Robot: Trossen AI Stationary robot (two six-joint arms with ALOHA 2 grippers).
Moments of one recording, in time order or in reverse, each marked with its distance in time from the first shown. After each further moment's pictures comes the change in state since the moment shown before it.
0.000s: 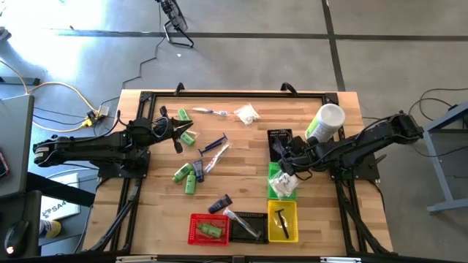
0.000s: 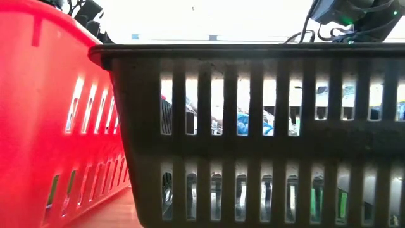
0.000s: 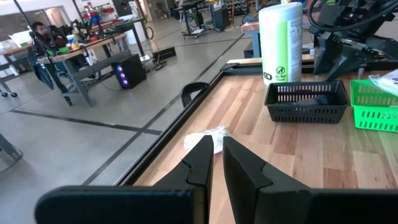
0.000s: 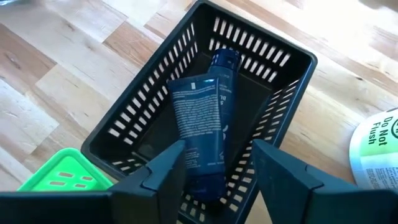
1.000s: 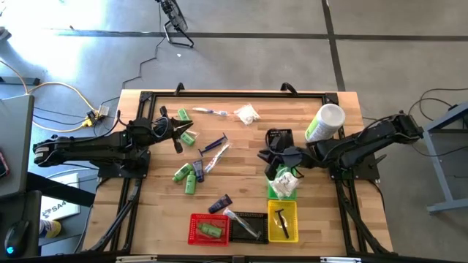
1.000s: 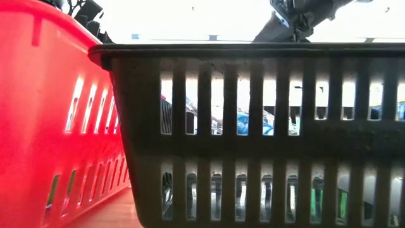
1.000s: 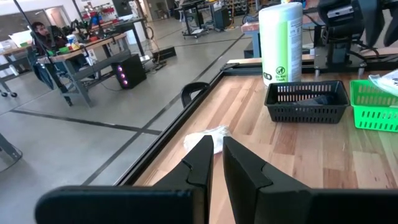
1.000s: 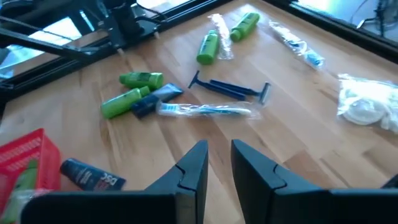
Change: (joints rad) left arm 0.000 0.000 0.000 0.000 0.000 -0.001; right arm 0.000 0.000 0.118 0.611 -0.153 -0.550
